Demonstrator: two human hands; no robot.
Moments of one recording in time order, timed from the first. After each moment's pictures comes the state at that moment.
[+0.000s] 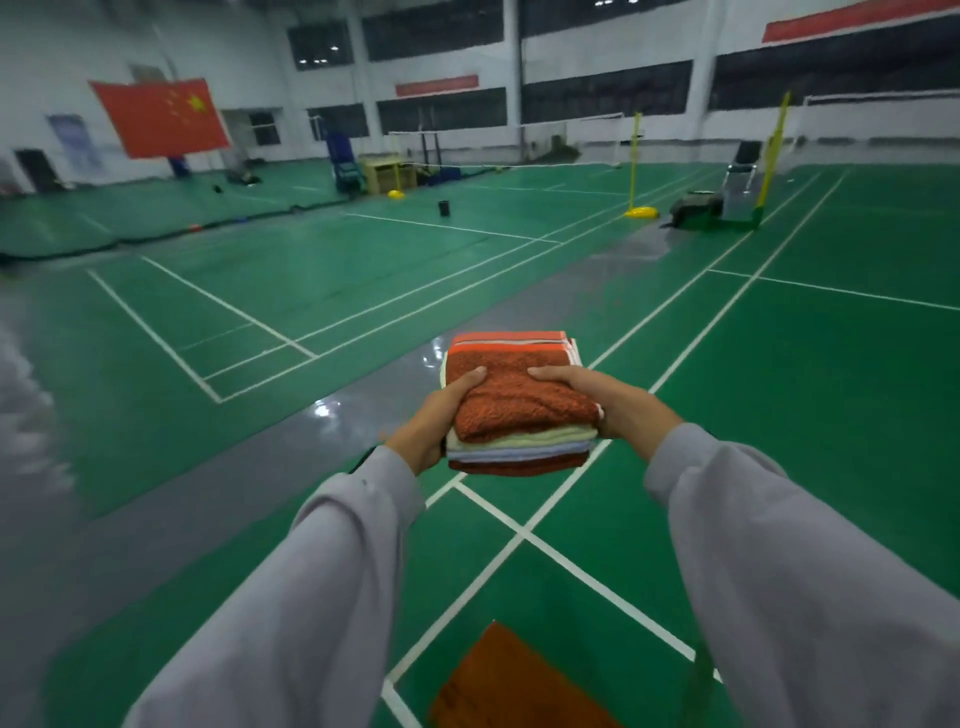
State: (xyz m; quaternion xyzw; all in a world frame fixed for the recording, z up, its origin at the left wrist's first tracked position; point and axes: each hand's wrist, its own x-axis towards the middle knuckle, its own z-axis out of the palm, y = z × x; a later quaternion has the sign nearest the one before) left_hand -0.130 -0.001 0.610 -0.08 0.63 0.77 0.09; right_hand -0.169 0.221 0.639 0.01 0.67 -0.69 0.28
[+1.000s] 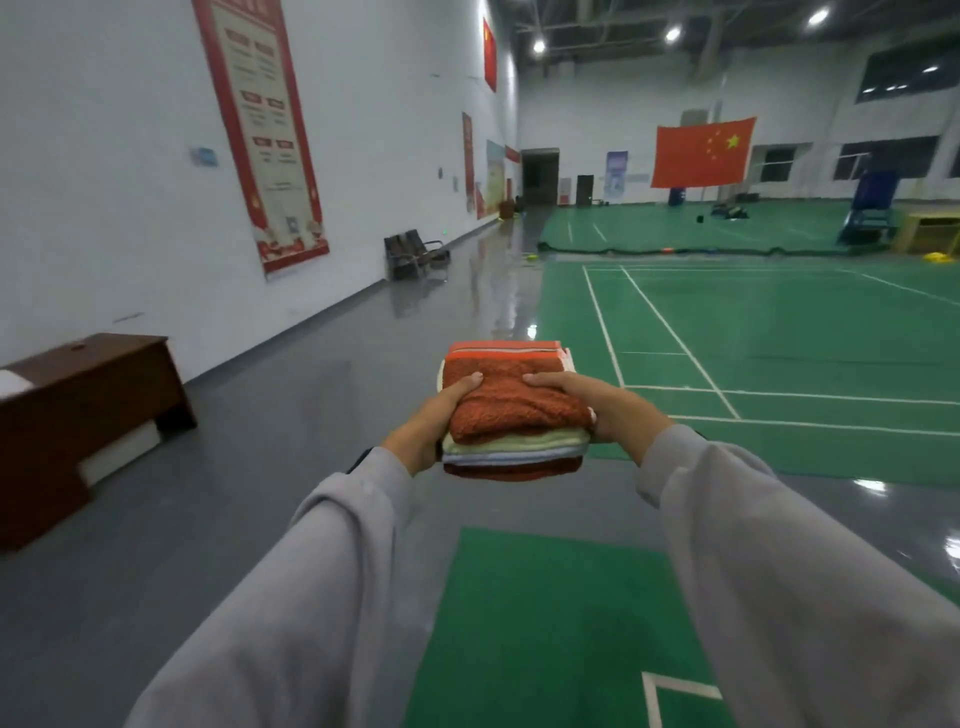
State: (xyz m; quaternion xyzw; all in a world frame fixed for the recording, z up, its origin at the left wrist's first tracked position) left_hand 0.222 -0.592 0.708 -0.35 0.54 0.69 -0.32; right_hand 0.012 -0.504 0.742 -0.37 0.61 -0.44 0.55
